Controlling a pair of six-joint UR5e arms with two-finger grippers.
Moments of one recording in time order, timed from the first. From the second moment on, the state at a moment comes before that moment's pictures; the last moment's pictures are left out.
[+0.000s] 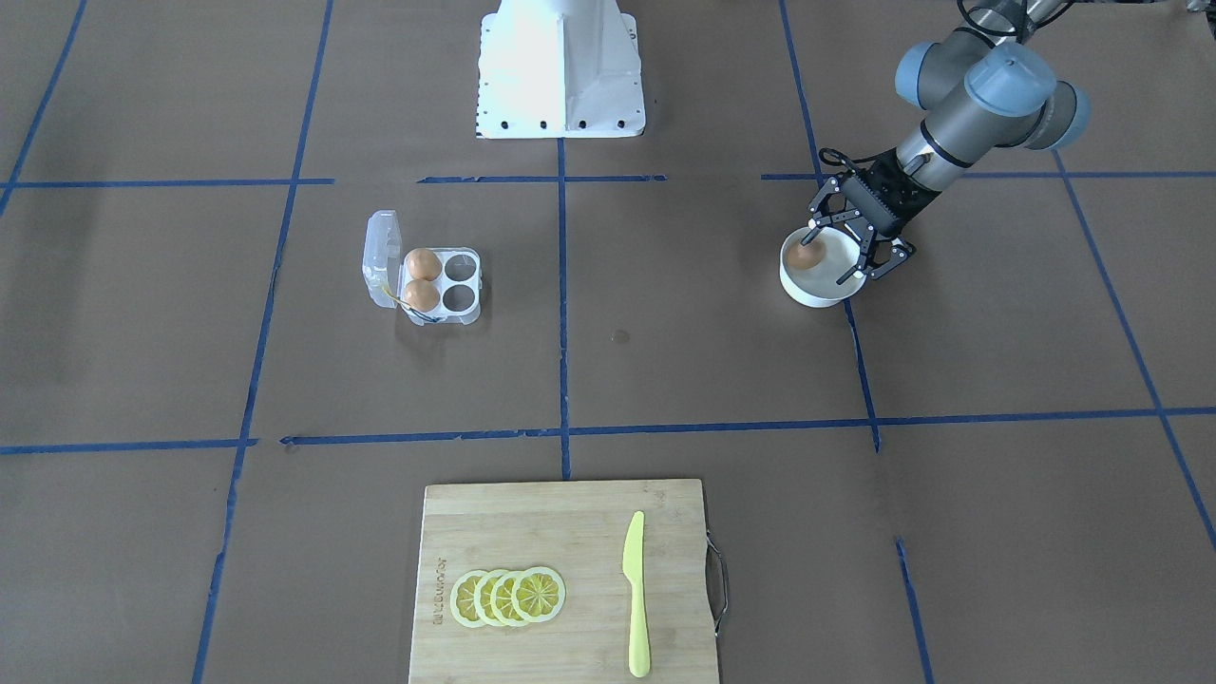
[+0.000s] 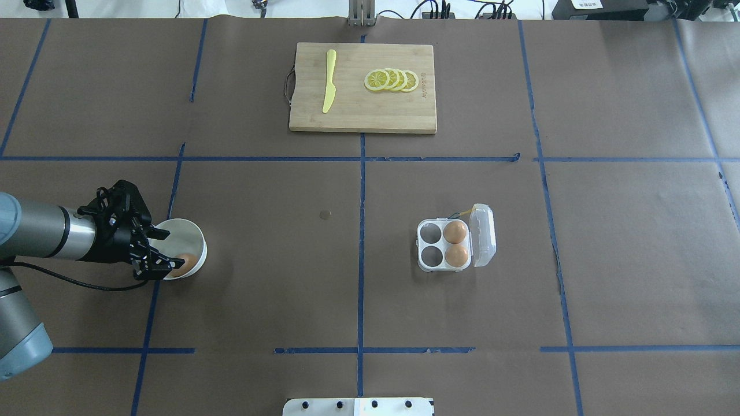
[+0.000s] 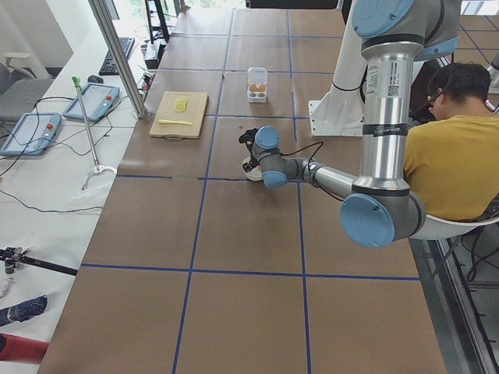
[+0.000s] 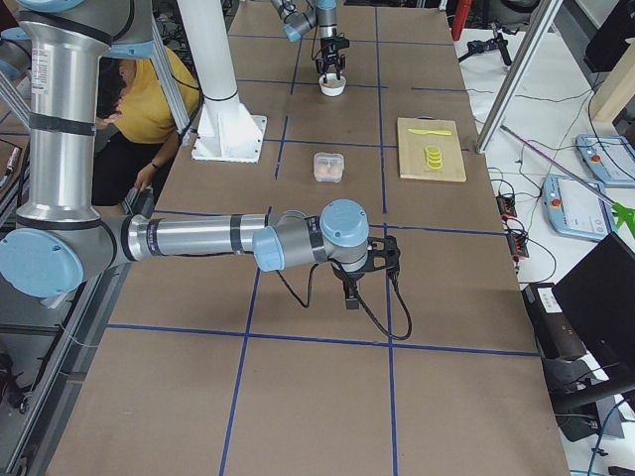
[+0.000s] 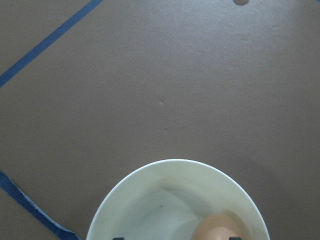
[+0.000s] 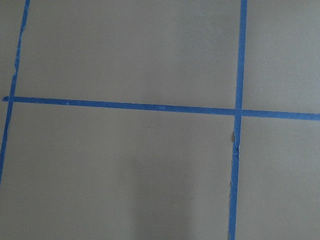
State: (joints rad) left arm -0.63 -1.57 -1.75 -2.53 -2.01 -0.35; right arm 1.53 -1.70 1.78 -1.40 2.47 0.16
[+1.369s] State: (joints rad) left arm -0.60 -1.59 -1.71 -2.52 -2.00 -0.35; right arm 1.53 -1.69 1.77 -1.40 2.46 0.16
